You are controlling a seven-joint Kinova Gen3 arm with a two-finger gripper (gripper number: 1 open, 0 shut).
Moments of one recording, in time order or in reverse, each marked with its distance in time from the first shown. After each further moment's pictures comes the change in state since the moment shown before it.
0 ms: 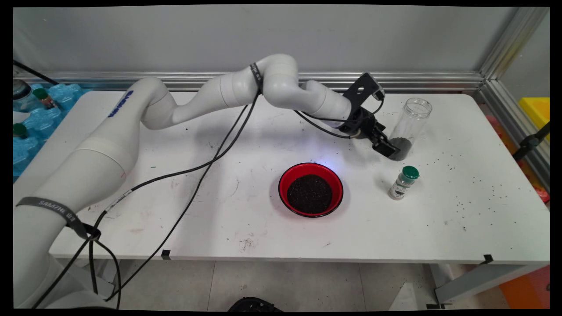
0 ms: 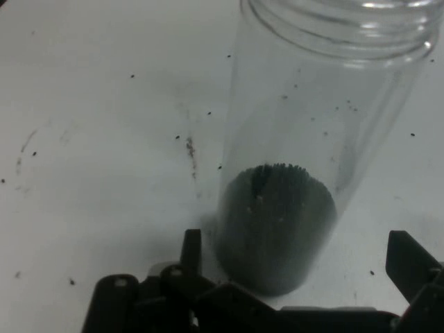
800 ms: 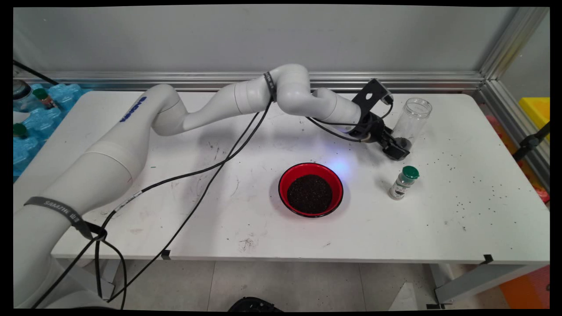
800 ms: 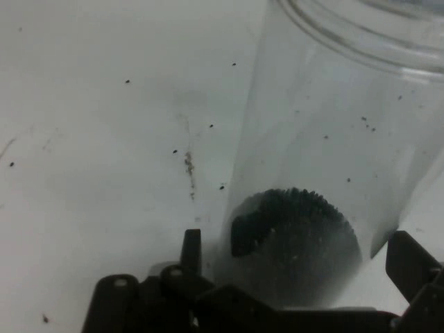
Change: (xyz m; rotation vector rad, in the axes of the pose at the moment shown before) arm -0.002 -0.002 0.036 -0.005 0.021 -0.043
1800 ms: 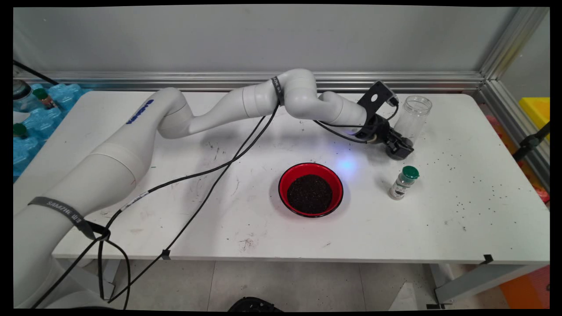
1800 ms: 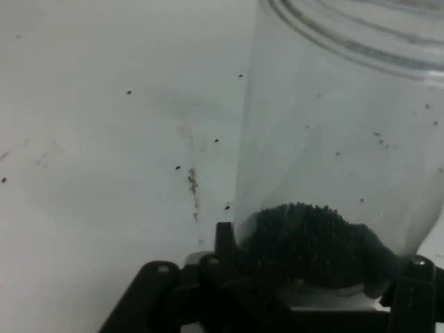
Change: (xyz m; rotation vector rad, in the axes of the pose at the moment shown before) arm 0.001 -0.001 0.019 0.006 0.020 -0.013
